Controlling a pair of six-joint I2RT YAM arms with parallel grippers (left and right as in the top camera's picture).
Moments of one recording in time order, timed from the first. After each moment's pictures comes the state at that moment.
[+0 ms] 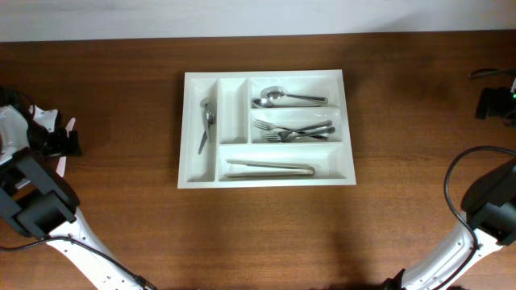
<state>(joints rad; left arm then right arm) 0.61 2.44 2.04 -1.12 -0.01 0.42 -0.60 2.17 2.16 -1.30 0.10 -0.21</state>
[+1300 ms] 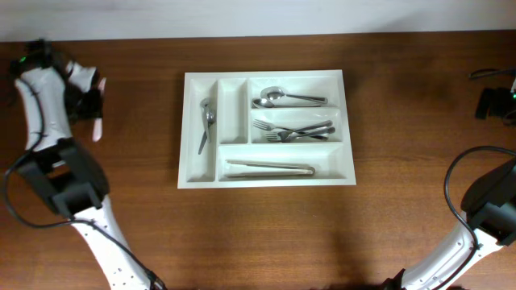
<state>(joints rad) 0.35 2.48 2.40 -1.37 0.11 0.33 -0.60 2.17 2.16 -1.30 0.10 -0.21</state>
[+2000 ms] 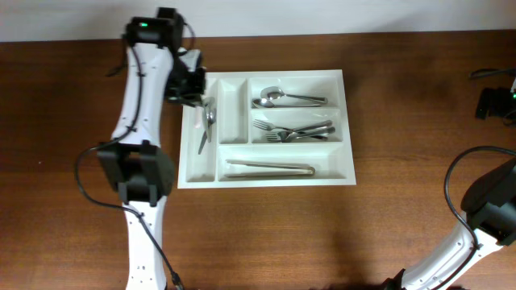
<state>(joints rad) -0.14 2.48 2.60 -1.64 0.22 -0.10 -0.60 2.17 2.16 -1.30 0.10 -0.21</state>
